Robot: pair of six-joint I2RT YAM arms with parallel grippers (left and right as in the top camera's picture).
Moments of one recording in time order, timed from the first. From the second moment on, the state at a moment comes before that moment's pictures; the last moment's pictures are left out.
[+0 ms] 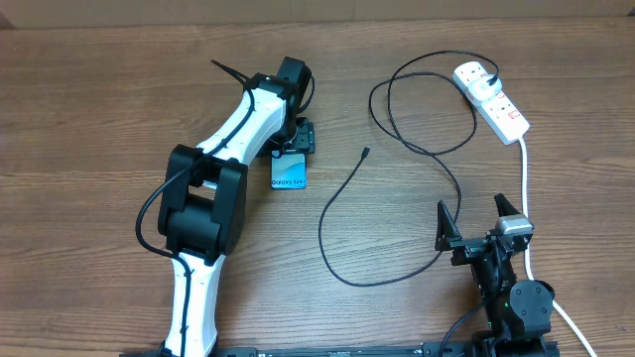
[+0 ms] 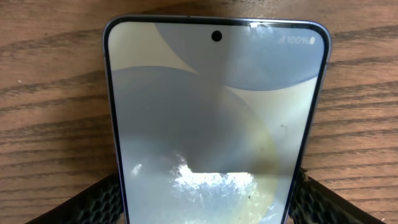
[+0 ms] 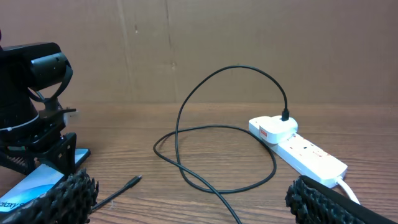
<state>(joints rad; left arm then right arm) -0.35 2.30 1.79 -0.98 -0.03 -0.42 0.10 0.01 0.02 -0.04 -0.04 0.06</state>
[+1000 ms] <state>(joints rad) -0.35 2.29 1.79 -0.98 -0.03 -0.42 0.10 0.01 0.02 -0.04 -0.04 0.06</state>
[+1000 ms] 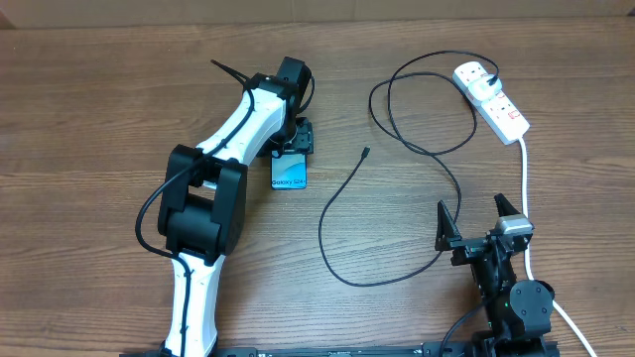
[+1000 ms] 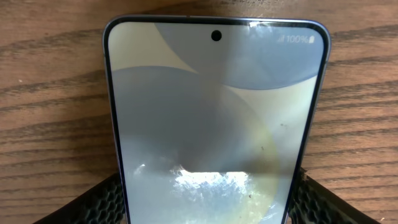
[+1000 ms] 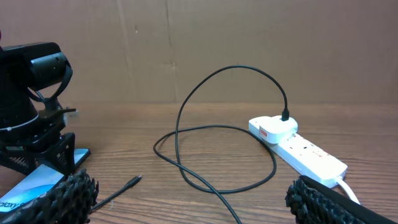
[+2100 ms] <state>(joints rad) -0.35 2.34 1.90 -1.16 0.05 -0.44 0.10 0.01 0.02 -0.03 -0.04 0.06</state>
